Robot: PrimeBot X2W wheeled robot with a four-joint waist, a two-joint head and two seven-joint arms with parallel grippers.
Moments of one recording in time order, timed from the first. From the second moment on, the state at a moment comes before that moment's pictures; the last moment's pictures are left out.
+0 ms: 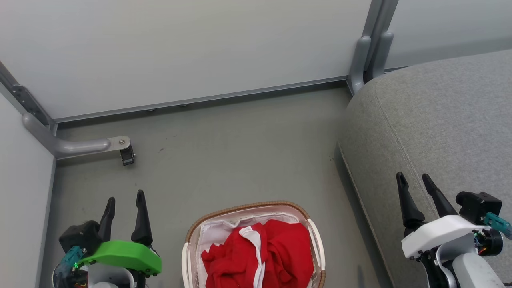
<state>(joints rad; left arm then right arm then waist) -0.09 0.04 0.00 0.33 -0.38 -0.10 -0.18 -0.13 -0.15 0.06 0.27 0.49 0.13 -0.18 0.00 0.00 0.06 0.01</state>
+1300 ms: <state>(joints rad) -0.16 0.05 -0.16 0.46 -0.16 -0.04 -0.26 -0.20 -0.15 0.11 0.25 0.18 0.13 -0.26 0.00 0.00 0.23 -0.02</state>
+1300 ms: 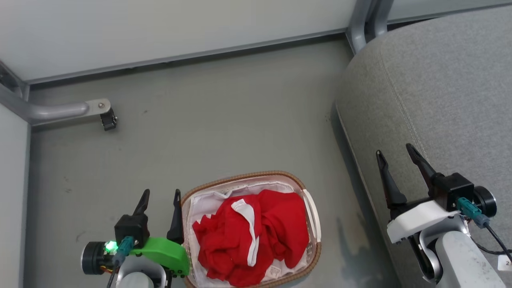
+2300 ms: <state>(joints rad) -0.46 0.05 -0.52 0.89 -0.35 -0.07 -0.26 -0.41 -0.14 0.15 0.16 0.19 0.13 -0.26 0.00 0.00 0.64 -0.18</state>
